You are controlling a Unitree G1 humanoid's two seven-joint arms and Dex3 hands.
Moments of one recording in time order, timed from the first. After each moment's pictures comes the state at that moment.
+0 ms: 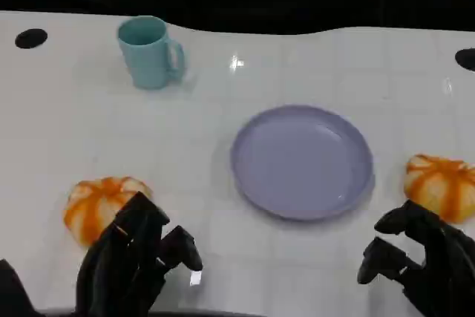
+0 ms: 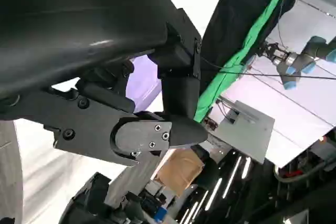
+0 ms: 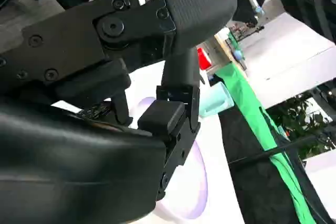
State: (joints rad) left arm 0.11 -0.15 0.15 0.12 -0.60 0.09 -0.52; right arm 0.21 -0.02 -0.13 -0.08 0.57 0.21 0.48
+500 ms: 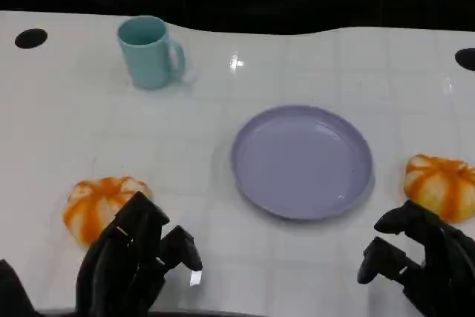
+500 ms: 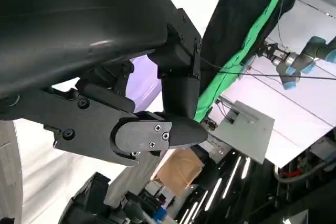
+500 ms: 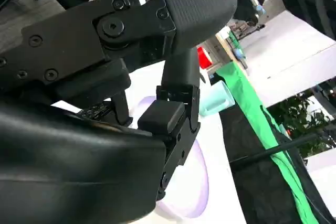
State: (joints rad) left arm 0.11 -0.15 0.15 0.12 -0.60 0.09 -0.52; right arm 0.21 -0.02 -0.13 -0.09 0.57 0.22 0.47
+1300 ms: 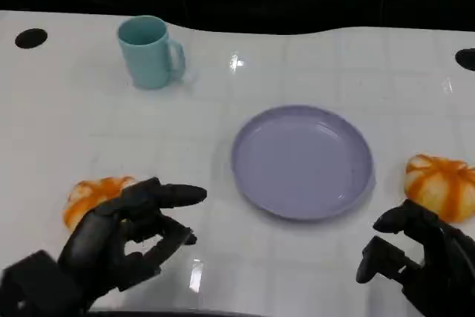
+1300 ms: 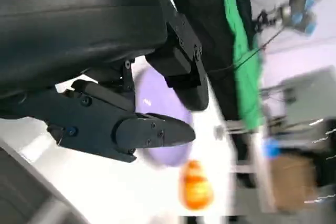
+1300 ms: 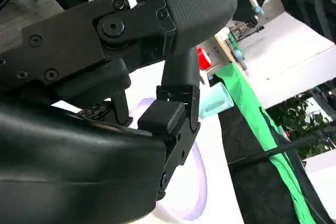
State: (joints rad) left arm 0.11 0.08 0.04 -0.03 0.01 -0.26 -0.40; right arm 0.21 -0.02 -0.12 -0.10 0.57 0.22 0.47
